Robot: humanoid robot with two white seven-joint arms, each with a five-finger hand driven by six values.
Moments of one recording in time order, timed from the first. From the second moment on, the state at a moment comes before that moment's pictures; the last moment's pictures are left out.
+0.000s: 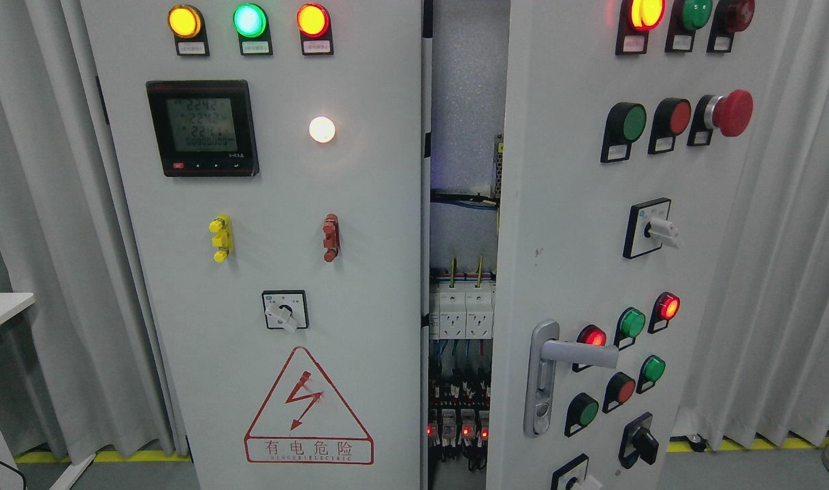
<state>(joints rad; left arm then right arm) -0.05 0.00 -0.07 -0.05 0.08 0.01 -0.01 -0.04 0.00 0.25 0.00 -0.06 -0.08 0.16</state>
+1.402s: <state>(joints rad) 0.16 0.09 -0.06 -0.62 0.08 0.00 -0.72 -0.04 0.00 0.25 0.00 -0.06 -0.08 0.16</state>
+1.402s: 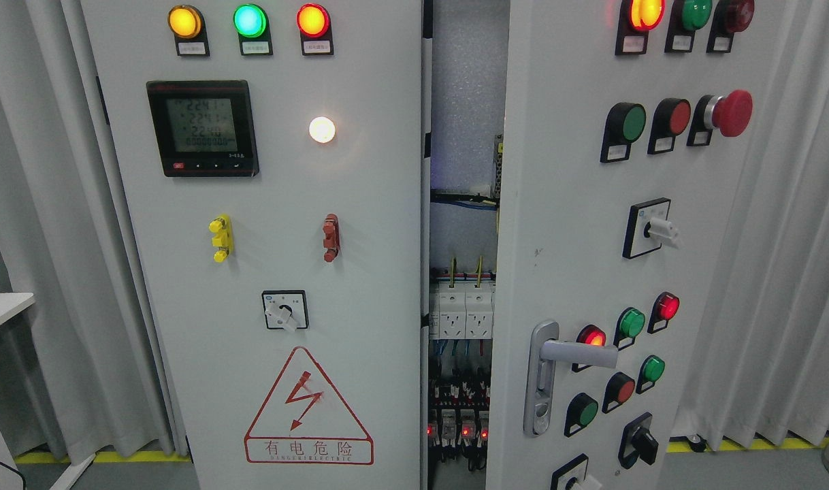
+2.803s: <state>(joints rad) -0.08 0.40 -0.17 -1.80 0.64 0.28 -0.77 -0.04 0.00 0.25 0.00 -0.06 -0.08 0.16</state>
